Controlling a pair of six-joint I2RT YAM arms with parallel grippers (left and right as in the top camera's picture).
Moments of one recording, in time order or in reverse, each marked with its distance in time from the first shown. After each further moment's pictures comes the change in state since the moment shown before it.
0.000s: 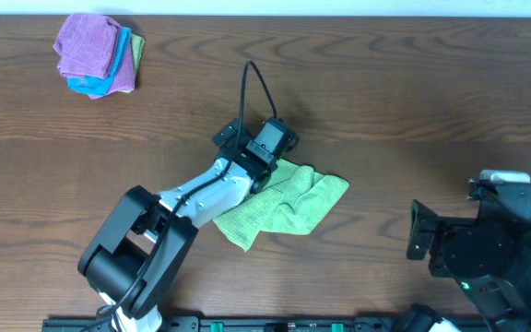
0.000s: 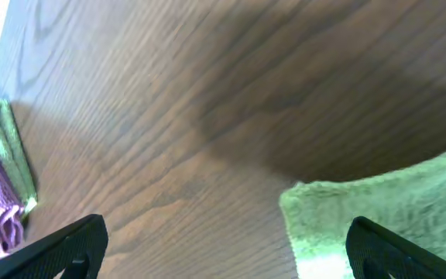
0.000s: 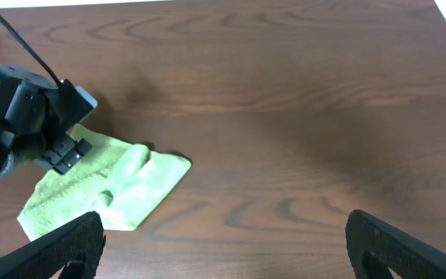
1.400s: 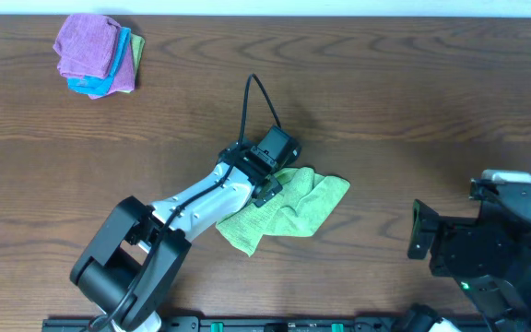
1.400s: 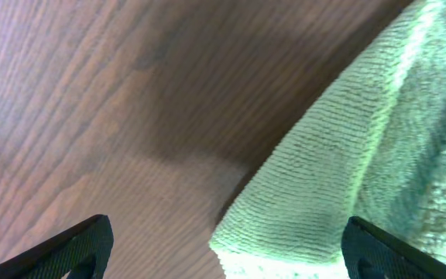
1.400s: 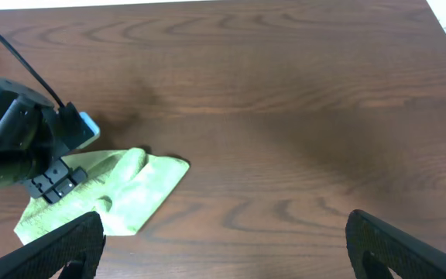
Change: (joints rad) left arm -0.038 -0.055 0.000 -0.187 0.209 -0.008; right arm 0.000 0.000 0.000 -0.002 0.011 0.000
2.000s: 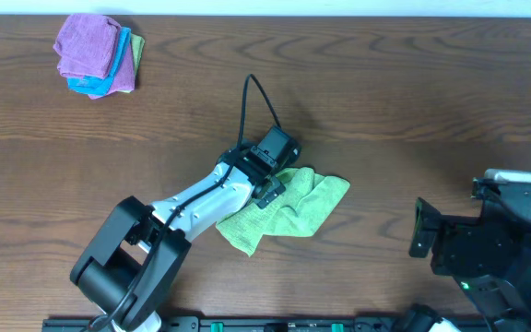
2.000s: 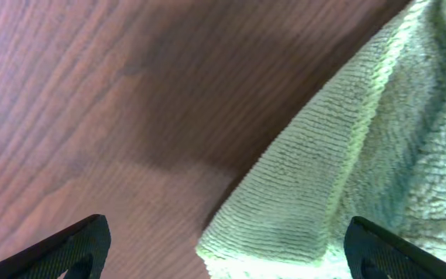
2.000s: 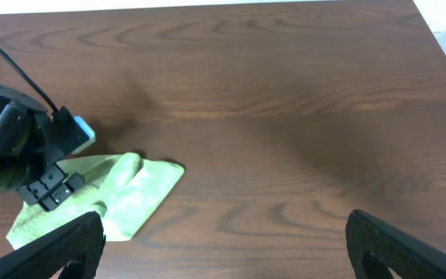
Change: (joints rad) left arm 0.000 0.000 0.000 0.011 0.023 -0.018; right arm 0.000 0.000 0.000 -0.001 0.023 0.000
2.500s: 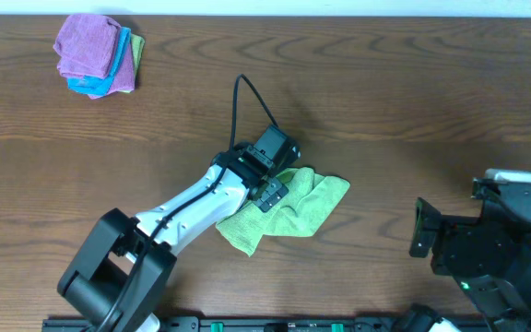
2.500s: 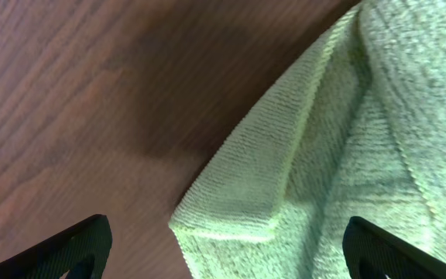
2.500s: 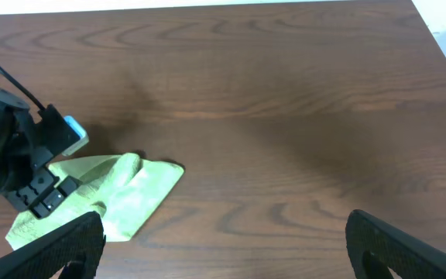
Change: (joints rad) left arm 0.000 -0.061 0.000 -0.058 0.097 -0.059; right arm 0.000 0.000 0.000 0.000 0.003 0.000
